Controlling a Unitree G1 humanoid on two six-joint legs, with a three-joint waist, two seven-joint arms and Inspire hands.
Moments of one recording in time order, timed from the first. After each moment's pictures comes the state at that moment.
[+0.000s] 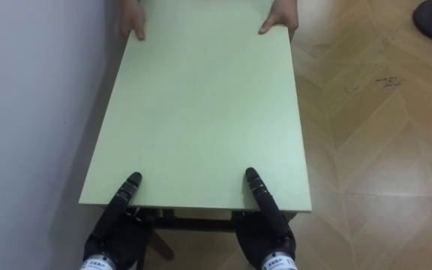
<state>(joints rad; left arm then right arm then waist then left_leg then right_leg) 0.36 0.14 -0.27 0.09 -1.24 0.00 0.05 0.33 -0.17 0.30 0.12 1.43 -0.04 0.03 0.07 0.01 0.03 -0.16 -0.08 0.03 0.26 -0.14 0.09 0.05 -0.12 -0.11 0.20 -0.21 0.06</state>
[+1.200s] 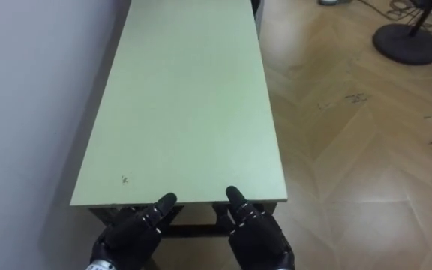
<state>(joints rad) 0.34 0.19 -0.28 0.16 -1.10 0.06 -0.18 0.35 -0.22 0.31 0.22 1.39 0.02 0.30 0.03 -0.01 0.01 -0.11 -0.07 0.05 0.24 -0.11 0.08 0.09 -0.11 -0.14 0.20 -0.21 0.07</state>
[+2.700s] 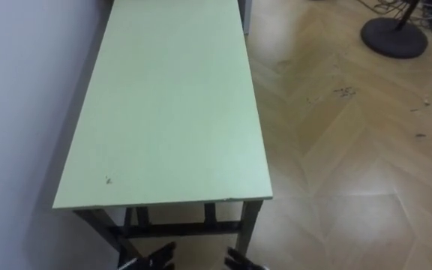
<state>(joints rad) 0.24 0.25 -0.33 0.60 -0.51 0.06 -0.27 0.23 -0.26 0.29 0.75 0.59 0.06 0.34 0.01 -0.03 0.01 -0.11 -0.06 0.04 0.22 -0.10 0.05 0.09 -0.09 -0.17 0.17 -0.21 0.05</state>
